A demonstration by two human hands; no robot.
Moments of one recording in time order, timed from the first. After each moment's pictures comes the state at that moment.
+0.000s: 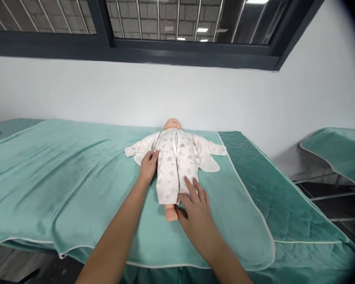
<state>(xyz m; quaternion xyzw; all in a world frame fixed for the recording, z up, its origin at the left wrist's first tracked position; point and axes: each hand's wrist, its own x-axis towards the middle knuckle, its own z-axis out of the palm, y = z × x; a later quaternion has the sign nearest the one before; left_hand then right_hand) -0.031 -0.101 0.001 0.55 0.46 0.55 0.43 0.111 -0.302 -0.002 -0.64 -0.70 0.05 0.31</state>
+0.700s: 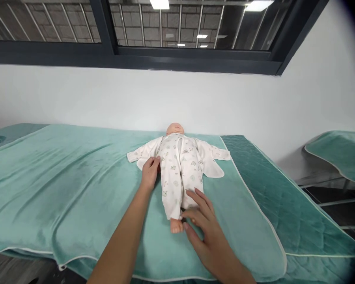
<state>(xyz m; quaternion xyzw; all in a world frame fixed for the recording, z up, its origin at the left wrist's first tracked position) -0.035 -0.097 -0.006 0.55 0.46 0.55 0.42 0.121 -0.321 0.004 -0.54 -0.71 0.15 0.42</state>
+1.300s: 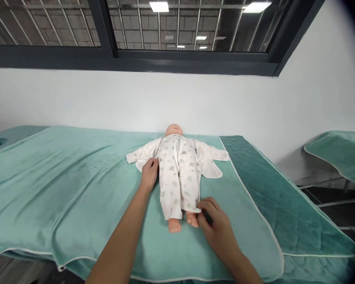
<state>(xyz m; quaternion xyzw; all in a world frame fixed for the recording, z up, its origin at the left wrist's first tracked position) -0.035 -0.094 -0.007 0.59 0.50 0.52 0.37 0.152 -0.309 -0.015 -0.57 -0.65 0.16 0.48</state>
